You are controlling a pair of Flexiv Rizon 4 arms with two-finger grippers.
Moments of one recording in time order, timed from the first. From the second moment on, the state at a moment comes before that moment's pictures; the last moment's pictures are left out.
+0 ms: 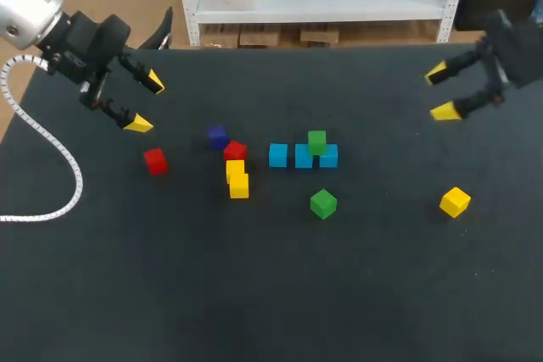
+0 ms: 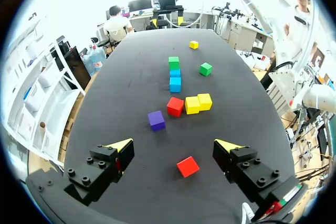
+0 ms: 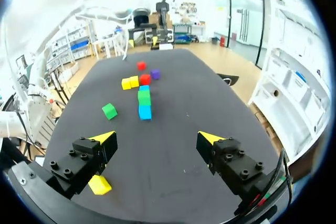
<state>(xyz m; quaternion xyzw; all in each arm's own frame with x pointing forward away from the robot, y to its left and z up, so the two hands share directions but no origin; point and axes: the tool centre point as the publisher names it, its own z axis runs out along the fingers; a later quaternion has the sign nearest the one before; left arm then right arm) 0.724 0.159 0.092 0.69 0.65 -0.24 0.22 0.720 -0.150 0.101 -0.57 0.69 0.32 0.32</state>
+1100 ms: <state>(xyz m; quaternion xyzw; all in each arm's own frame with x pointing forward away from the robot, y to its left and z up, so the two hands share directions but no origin) 0.650 0.060 0.089 0.81 0.52 -0.21 0.18 0.725 -0.199 0.109 -0.61 0.64 0.35 0.30</state>
